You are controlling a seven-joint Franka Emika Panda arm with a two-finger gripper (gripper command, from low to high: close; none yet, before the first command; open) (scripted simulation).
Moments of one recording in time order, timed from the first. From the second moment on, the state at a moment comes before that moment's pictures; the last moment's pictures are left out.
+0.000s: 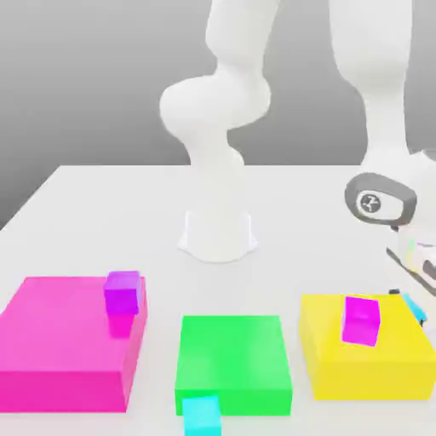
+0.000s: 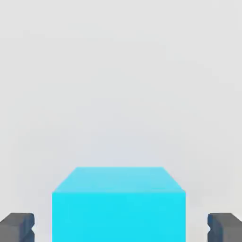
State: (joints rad) arm 0.75 0.36 0.12 -2.58 -0.21 2.94 0.03
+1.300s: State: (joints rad) arm -0.05 -0.30 -0.44 -2.85 -0.23 2.57 -0.37
